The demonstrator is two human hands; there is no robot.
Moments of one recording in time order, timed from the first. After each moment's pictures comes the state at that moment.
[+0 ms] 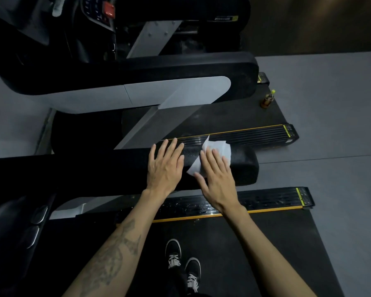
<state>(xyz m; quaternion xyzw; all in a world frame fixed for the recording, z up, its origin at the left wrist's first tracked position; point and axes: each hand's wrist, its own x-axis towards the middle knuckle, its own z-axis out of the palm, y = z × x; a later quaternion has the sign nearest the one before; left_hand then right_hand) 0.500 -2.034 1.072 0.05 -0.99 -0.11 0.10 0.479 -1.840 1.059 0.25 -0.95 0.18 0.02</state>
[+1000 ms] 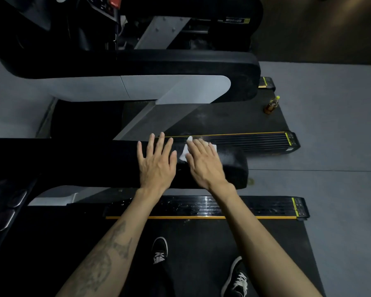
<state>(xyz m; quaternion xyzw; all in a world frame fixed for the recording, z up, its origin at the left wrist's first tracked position) 0.495 -1.998 1.064 0.16 -0.98 -0.06 0.12 0.426 -1.845 1.079 0.31 -0.93 0.18 -0.04</state>
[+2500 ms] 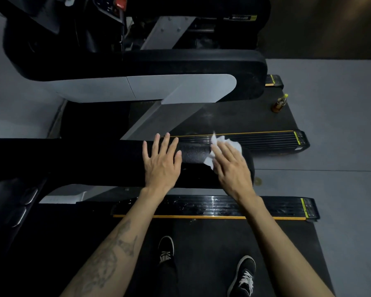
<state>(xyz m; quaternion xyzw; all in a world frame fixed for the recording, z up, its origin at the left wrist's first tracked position) 0.494 -1.999 1.065 0.16 -0.98 -0.08 0.10 0.419 -1.782 1.057 0.30 -0.93 0.19 0.05</state>
